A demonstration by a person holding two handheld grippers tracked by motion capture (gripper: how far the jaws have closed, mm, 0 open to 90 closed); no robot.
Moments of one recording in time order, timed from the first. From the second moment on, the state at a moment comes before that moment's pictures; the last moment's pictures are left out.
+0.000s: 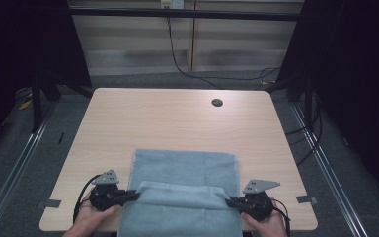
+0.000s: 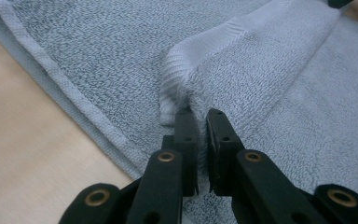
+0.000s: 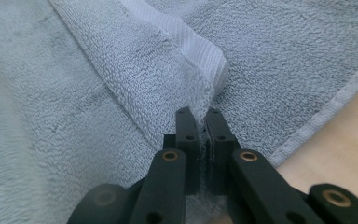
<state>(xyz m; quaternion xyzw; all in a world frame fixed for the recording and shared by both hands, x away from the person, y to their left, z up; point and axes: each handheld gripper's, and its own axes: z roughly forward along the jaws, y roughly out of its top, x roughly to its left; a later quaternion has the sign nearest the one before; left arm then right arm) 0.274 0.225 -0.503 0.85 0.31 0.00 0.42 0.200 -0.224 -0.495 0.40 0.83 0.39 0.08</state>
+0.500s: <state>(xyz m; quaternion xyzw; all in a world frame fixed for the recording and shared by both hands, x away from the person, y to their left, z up) 0.392 0.206 -0.506 0.84 0.34 0.04 0.41 0.322 -0.223 -0.498 0.43 0.82 0.36 0.15</state>
